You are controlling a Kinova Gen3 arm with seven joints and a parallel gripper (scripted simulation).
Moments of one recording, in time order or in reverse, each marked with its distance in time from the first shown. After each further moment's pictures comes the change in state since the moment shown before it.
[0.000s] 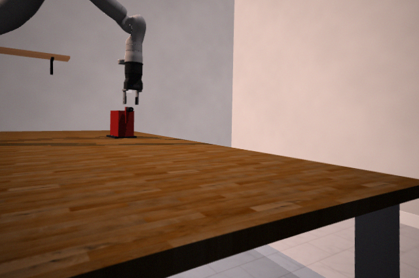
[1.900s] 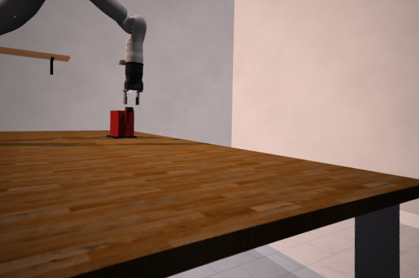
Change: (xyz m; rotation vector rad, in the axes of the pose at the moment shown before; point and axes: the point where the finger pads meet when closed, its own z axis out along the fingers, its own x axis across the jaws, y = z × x) arm 0.003 -0.001 0.001 0.000 0.002 0.000
